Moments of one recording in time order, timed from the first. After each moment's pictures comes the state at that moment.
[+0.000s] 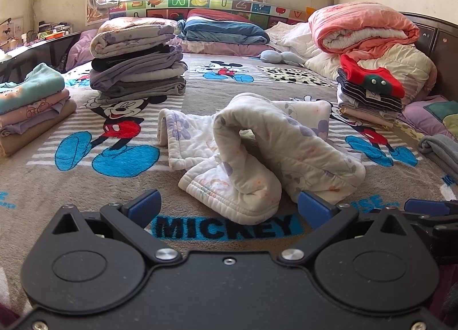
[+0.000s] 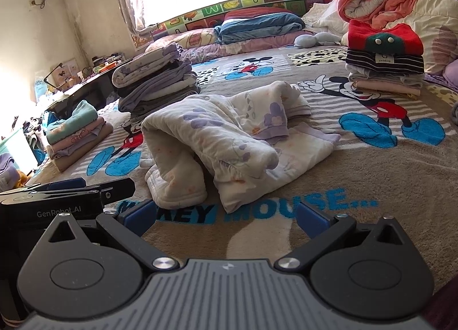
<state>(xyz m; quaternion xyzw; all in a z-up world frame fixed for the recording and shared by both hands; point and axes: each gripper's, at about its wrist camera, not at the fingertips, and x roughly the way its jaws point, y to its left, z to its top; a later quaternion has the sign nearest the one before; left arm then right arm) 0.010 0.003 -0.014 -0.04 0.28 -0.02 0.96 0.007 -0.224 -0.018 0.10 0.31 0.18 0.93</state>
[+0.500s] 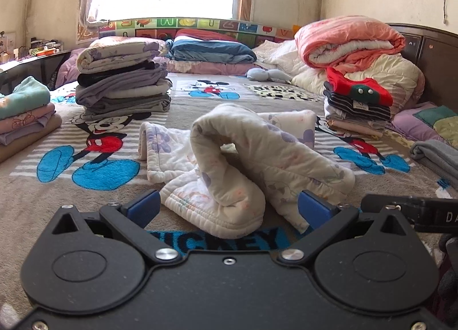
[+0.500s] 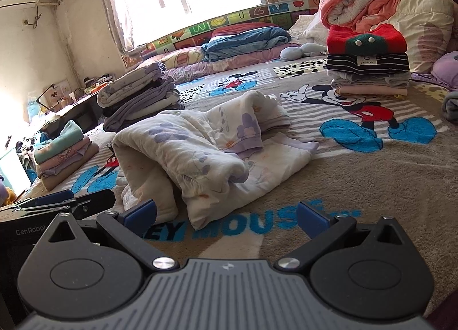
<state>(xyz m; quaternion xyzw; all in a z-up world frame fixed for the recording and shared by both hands) 0.016 -0.014 -0.031 -0.02 0.25 -0.04 0.97 0.022 -0.252 -0.041 0.13 0.27 0.16 0.94</state>
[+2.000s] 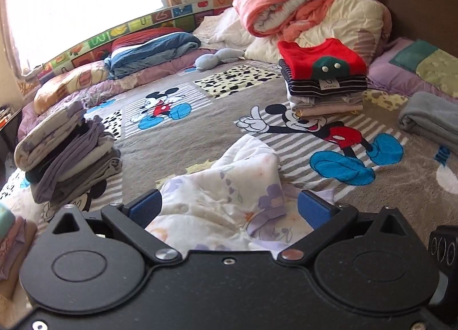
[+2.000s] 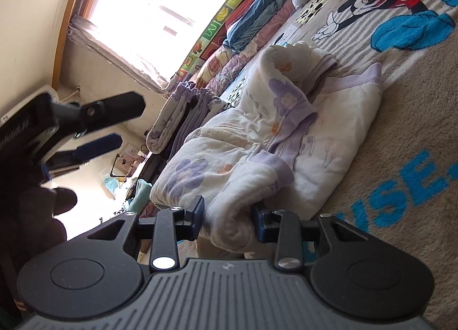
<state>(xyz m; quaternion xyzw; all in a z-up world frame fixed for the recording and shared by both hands) 0.142 -0.114 0.057 0.15 0.30 -0.12 0.93 0.102 -0.259 -0.098 0.40 0.28 0.28 0.82</state>
